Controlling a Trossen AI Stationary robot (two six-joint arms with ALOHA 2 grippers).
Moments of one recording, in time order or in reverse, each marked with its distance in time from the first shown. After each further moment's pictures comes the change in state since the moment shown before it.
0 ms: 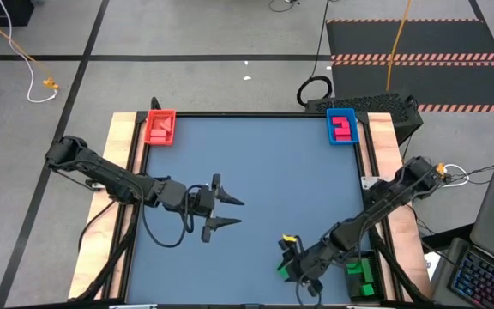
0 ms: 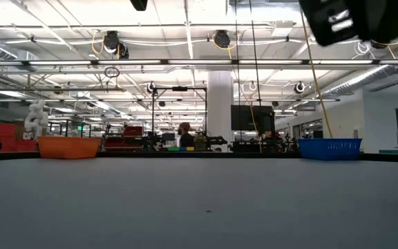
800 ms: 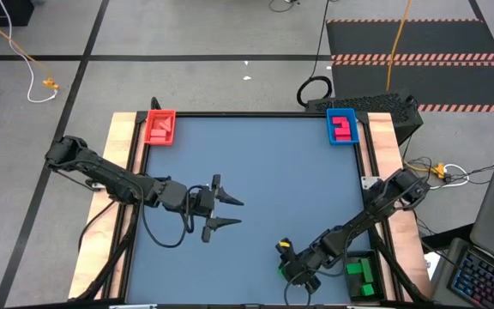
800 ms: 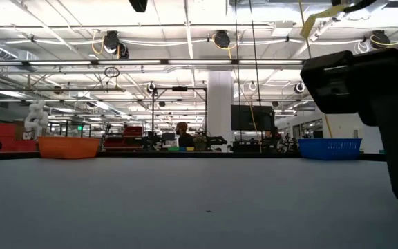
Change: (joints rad) left arm 0.001 0.000 0.000 -0.019 0.000 0.004; right arm -0.008 0.177 0.000 -0.028 -0.037 -0.061
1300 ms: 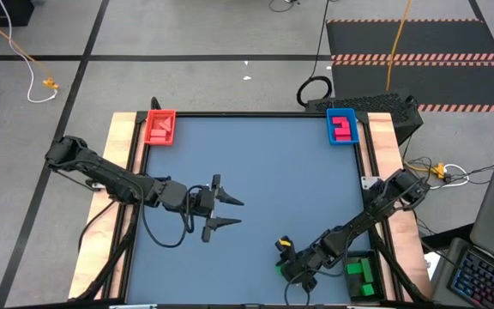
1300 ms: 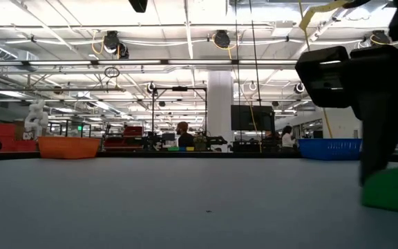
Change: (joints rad) left arm 0.001 0.000 0.000 -0.001 0.000 0.000; right arm 0.000 0.006 -0.012 -0.001 0.119 -0.017
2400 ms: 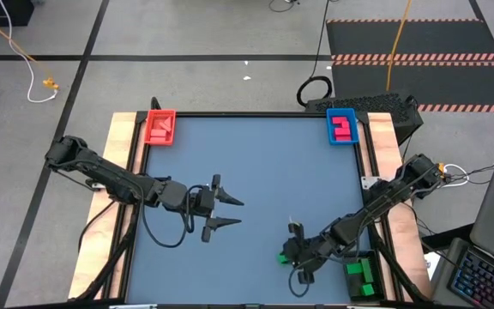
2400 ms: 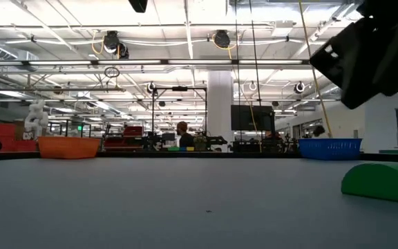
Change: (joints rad) left arm 0.000 0.000 0.000 0.002 0.000 -0.010; right arm -0.032 -0.212 -0.053 -0.046 0.037 0.516
